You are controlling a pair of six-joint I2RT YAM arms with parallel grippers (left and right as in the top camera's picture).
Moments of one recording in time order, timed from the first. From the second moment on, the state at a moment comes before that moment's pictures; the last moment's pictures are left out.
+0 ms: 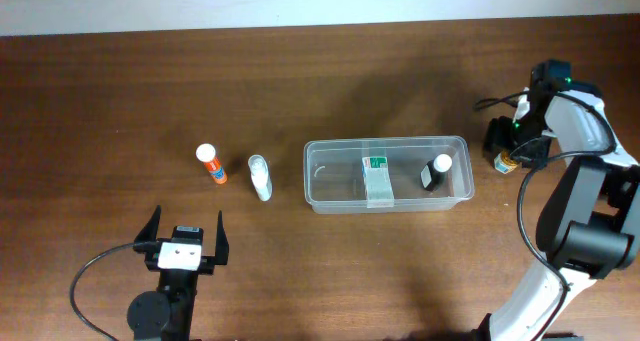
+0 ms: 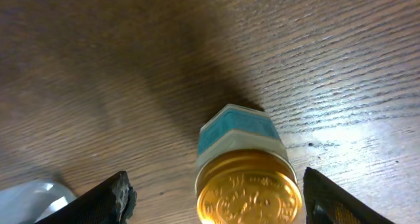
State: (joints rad) left arm 0.05 0.01 0.01 -0.07 0.10 0.23; right arm -0.30 2.07 1.55 -1.01 -0.03 0.11
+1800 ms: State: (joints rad) left arm 0.05 0.01 0.01 -0.07 0.10 0.23; right arm -0.32 2.13 1.77 -1.27 -0.01 0.11
